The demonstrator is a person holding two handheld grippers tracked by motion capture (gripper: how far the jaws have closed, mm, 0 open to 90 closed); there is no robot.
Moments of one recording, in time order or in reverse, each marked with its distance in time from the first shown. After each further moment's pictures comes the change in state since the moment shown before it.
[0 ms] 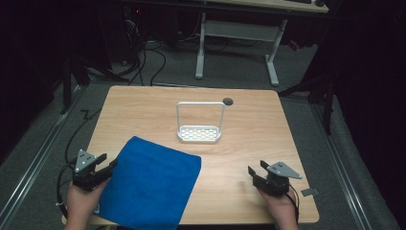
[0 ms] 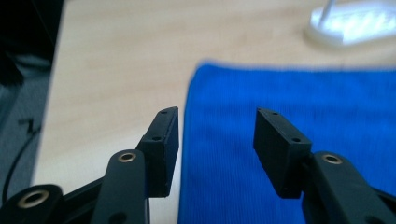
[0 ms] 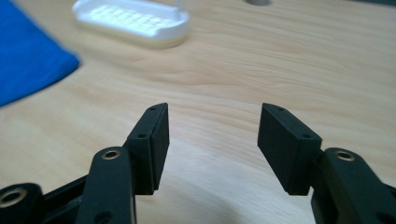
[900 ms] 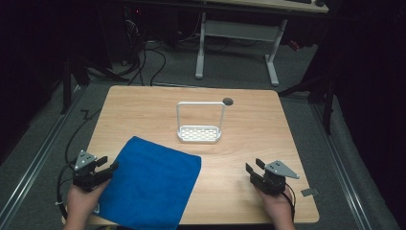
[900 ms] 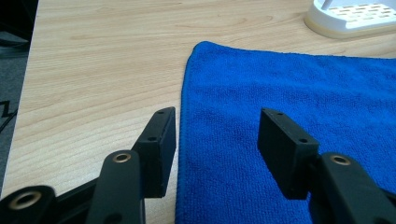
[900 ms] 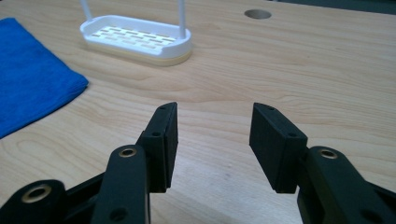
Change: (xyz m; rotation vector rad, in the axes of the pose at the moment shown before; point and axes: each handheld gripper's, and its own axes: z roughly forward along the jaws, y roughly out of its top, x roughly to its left) left arm 0.010 0.000 0.008 0.015 -0.041 -0.048; right arm 0.017 0.006 0.005 -0.030 0.004 -0.022
